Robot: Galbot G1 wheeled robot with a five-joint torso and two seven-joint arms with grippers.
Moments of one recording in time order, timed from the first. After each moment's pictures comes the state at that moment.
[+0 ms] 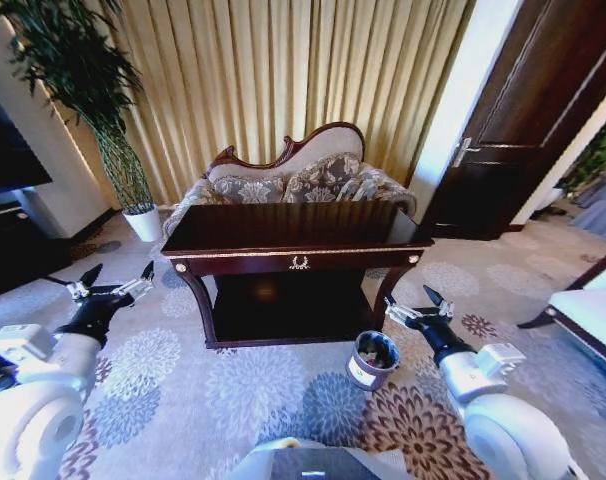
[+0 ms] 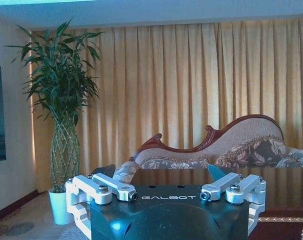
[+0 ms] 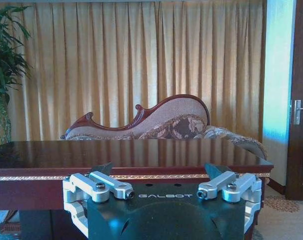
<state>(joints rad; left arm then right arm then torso) 1.64 -1.11 -1.08 -2.50 -0.70 0.45 -0.15 -1.81 1.07 0.77 2.50 0.58 -0.24 0.22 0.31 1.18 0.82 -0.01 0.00</state>
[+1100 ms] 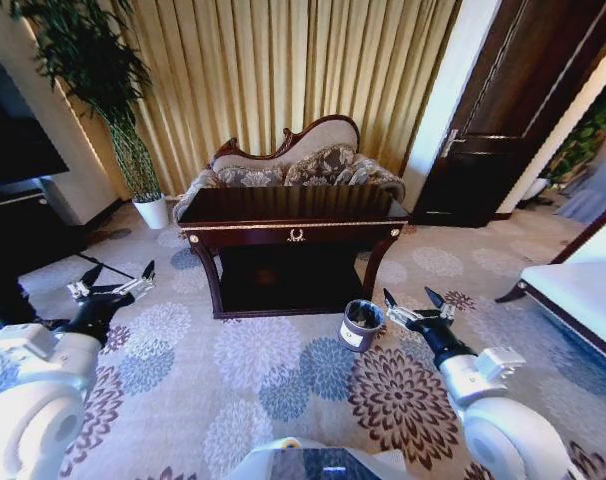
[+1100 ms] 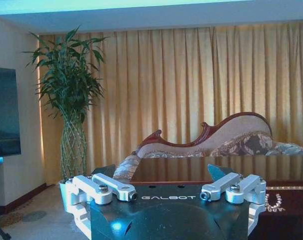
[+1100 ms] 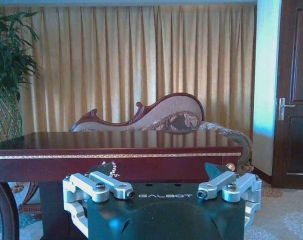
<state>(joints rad) 1.64 -1.10 -1.08 -2.50 -0.70 0.45 -0.16 -1.81 1.06 0.77 2.50 0.57 -0.23 0.22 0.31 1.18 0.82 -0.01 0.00</state>
